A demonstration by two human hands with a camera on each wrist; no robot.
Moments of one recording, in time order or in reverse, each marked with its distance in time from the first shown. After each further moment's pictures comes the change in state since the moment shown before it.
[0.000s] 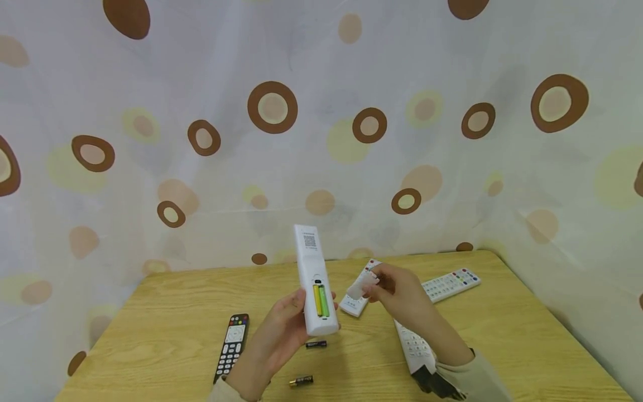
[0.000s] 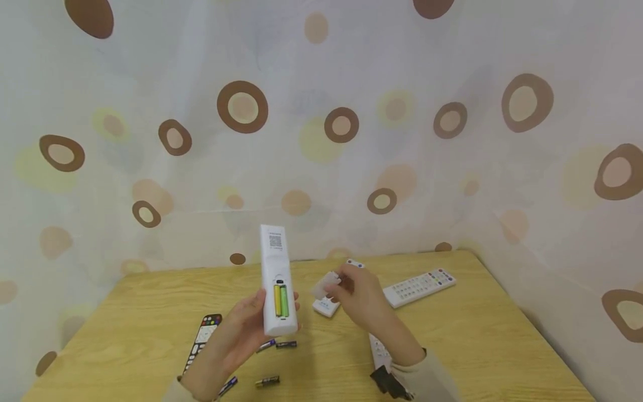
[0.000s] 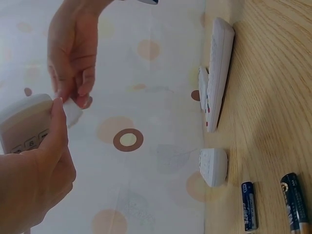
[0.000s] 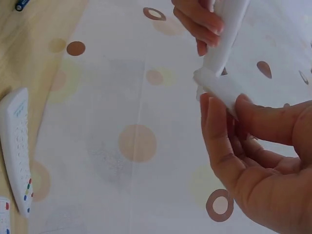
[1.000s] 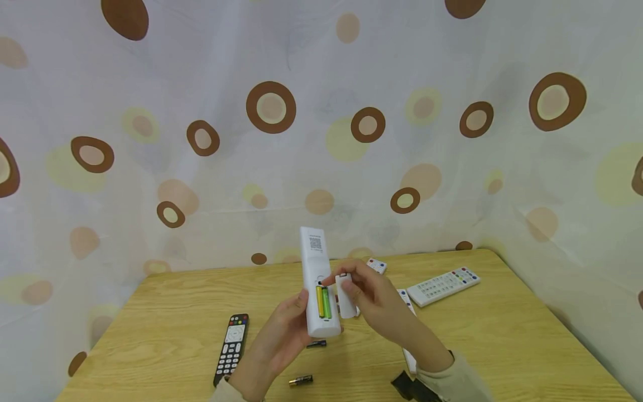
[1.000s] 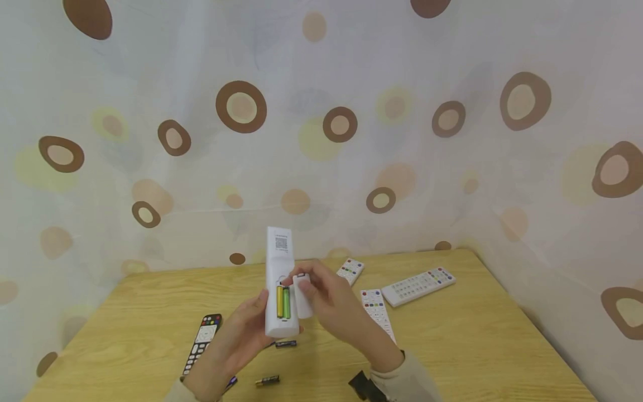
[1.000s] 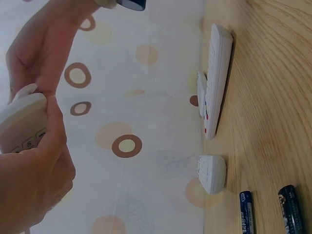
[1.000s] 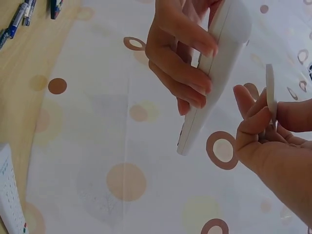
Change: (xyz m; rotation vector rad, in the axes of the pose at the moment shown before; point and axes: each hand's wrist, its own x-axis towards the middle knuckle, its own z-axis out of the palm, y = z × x) left_hand 0.002 -0.005 0.002 -0.009 -0.019 -0.006; right_hand -0.001 -0.014 0.026 0.264 -0.126 -0.366
